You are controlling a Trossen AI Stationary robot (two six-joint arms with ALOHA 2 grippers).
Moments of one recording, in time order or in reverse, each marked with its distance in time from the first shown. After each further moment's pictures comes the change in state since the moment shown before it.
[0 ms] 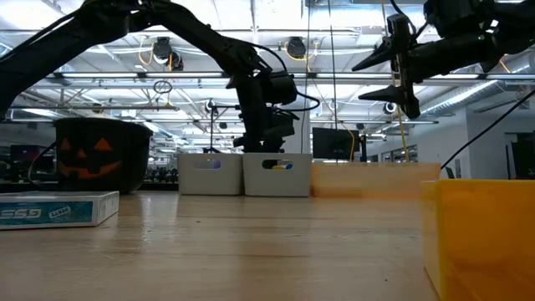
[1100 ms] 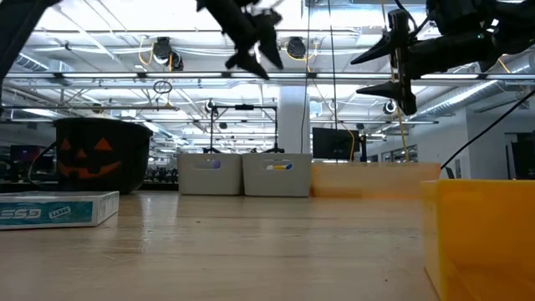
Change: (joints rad) left arm -0.005 -0.419 0.016 0.094 0.042 -0.131; right arm 0.002 0.000 0.000 0.053 -0.002 0.033
